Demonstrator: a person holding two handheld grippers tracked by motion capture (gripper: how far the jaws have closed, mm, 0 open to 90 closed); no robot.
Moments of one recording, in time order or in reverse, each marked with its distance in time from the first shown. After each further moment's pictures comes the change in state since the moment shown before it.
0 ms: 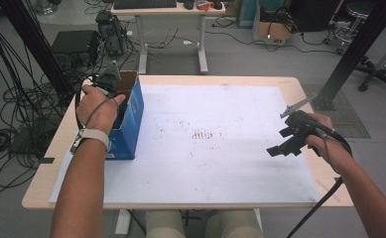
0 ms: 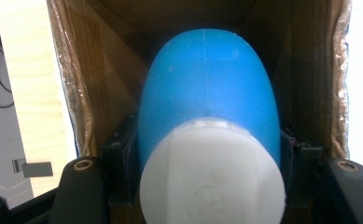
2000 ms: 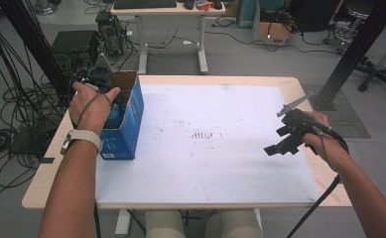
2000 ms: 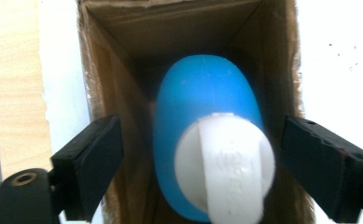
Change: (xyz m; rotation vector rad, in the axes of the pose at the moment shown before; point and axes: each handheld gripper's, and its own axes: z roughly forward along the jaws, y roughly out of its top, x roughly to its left) left arm 0.017 -0.002 -0.024 -0.123 -0.114 0.000; right arm 0.004 0.008 0.002 0.009 0.014 0.000
